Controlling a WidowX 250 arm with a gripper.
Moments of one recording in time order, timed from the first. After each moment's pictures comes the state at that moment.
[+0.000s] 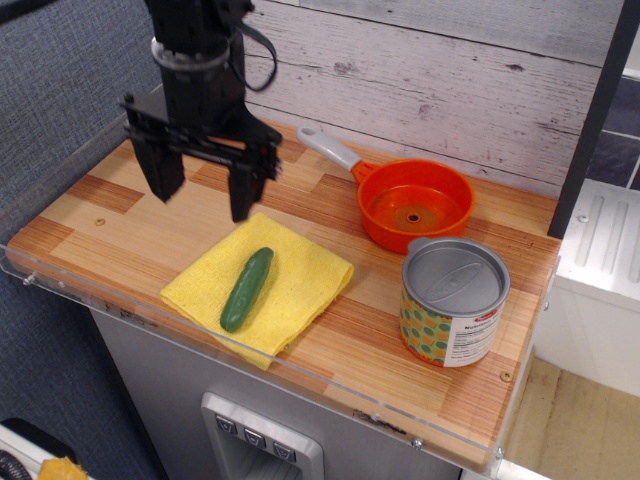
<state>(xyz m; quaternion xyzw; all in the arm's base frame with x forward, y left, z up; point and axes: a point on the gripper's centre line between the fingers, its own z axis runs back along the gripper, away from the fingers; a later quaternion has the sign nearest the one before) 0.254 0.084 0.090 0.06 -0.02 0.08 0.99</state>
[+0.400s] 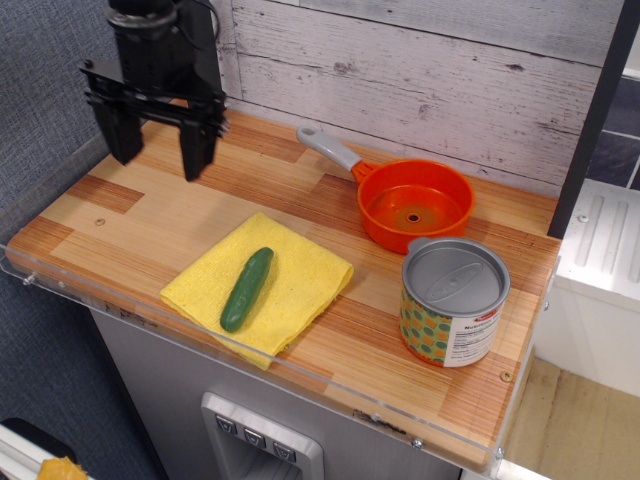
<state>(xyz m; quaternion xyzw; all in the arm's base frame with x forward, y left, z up) 0.274 0.136 0.090 0.05 -0.02 0.10 0.99</state>
